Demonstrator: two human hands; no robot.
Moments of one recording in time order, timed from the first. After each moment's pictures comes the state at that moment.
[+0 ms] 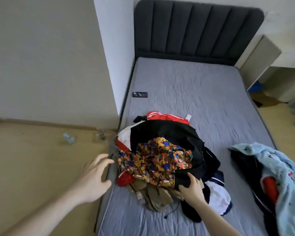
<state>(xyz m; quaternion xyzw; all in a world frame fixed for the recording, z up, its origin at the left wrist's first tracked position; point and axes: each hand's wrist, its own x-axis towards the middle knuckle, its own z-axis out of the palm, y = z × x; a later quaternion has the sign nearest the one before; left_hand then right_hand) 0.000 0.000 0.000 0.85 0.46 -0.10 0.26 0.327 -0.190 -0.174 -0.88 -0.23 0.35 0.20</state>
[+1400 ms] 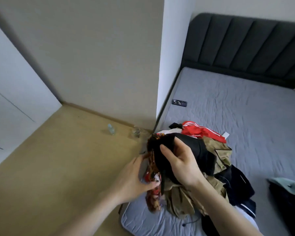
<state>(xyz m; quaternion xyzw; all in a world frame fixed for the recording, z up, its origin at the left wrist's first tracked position) -0.037 -0.067 0.032 0.77 0.50 0.16 0.37 0.165 -0.085 0.095 -0.55 -0.50 0.43 0.51</state>
